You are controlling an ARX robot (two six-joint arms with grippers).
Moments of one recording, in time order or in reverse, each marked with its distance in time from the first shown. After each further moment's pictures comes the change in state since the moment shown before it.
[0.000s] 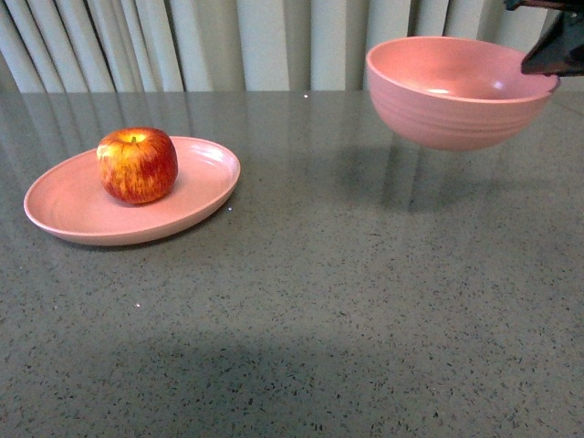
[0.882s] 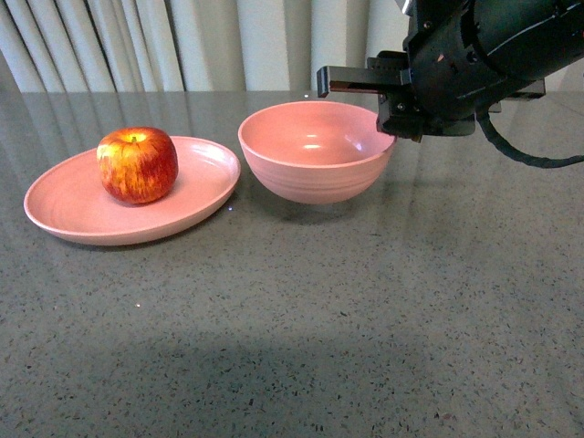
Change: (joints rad) left arm 0.000 0.000 0.000 0.000 0.000 0.000; right arm 0.212 0.251 0.145 0.030 0.083 0.066
